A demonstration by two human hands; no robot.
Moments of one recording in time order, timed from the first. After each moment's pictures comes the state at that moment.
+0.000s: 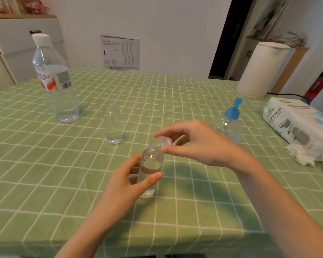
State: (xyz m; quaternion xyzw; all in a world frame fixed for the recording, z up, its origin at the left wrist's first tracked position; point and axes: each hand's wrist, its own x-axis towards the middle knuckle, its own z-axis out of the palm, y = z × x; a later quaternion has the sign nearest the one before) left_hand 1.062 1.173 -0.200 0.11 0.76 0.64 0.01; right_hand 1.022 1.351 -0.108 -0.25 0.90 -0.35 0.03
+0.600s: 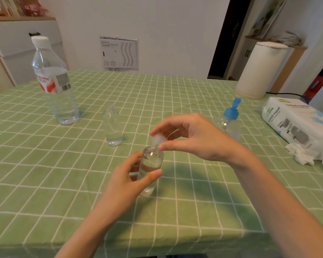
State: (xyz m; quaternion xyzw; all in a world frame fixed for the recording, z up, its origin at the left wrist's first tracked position) left_hand 1.055 1.172 -0.200 0.11 0.77 0.63 0.00; right_hand 1.022 1.347 -0.097 -0.28 0.86 -0.41 0.03
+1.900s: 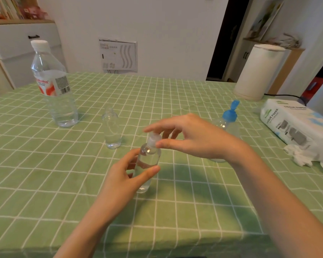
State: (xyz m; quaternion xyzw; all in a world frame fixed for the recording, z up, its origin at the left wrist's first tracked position) left_hand 1.049 1.171 -0.193 0.11 0.77 0.63 -0.03; right_hand 1.016 1.343 -0.086 -0.31 0.92 -0.23 0.03
